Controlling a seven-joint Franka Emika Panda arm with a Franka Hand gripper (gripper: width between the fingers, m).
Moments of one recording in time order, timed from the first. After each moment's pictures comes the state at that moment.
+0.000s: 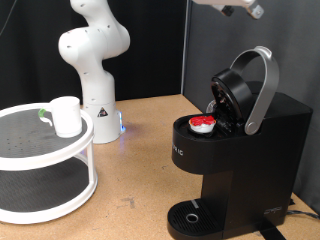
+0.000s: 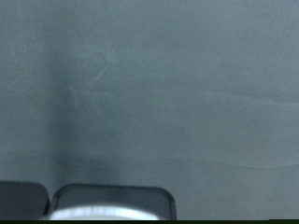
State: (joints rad) arm 0.51 -0.22 -0.41 -2.03 0.86 1.95 -0.97
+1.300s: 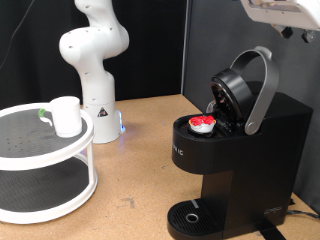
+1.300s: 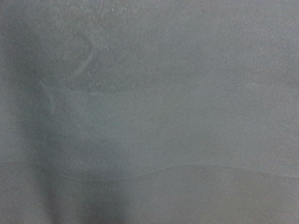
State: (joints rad) arm 0.57 -0.05 -0.21 -1.94 0.75 2.12 -0.78
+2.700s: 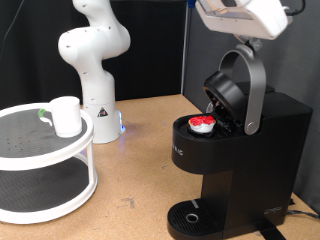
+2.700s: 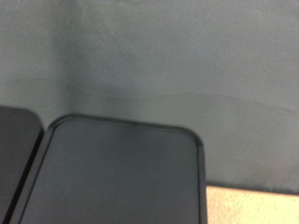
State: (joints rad) arm 0.49 -0.13 -0.29 -2.03 0.67 2.02 -0.94
